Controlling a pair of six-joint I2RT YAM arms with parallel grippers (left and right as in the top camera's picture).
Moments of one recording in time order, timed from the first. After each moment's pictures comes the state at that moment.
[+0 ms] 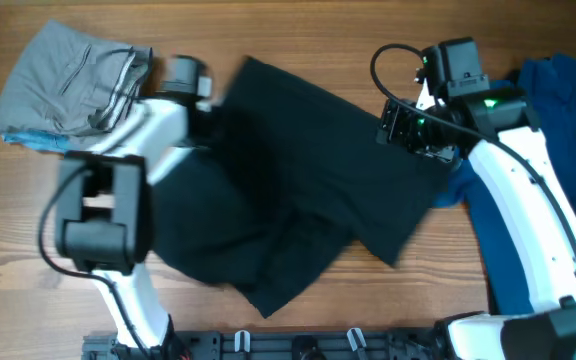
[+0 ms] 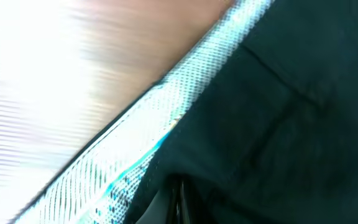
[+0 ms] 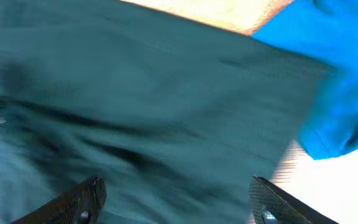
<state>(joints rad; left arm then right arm) -0.06 2.05 1.33 -0.53 0.02 -0.31 0.22 1.55 1.44 -1.11 -0.09 0.49</state>
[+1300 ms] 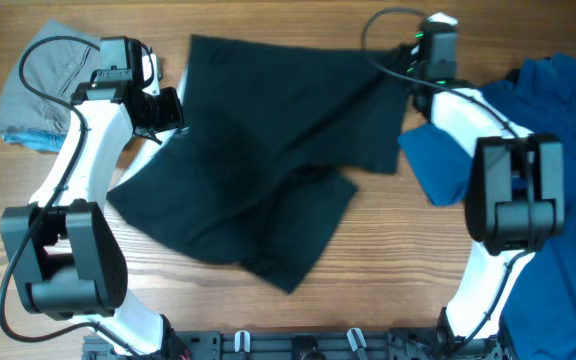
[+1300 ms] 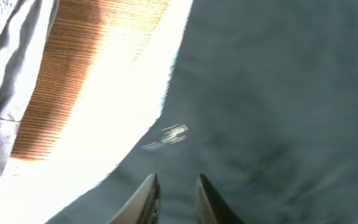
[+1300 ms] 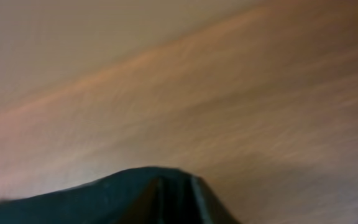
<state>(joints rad) 0.03 1.81 1.36 -0.72 0.13 -0.19 0.02 2.12 1.40 0.11 0.08 0.37</state>
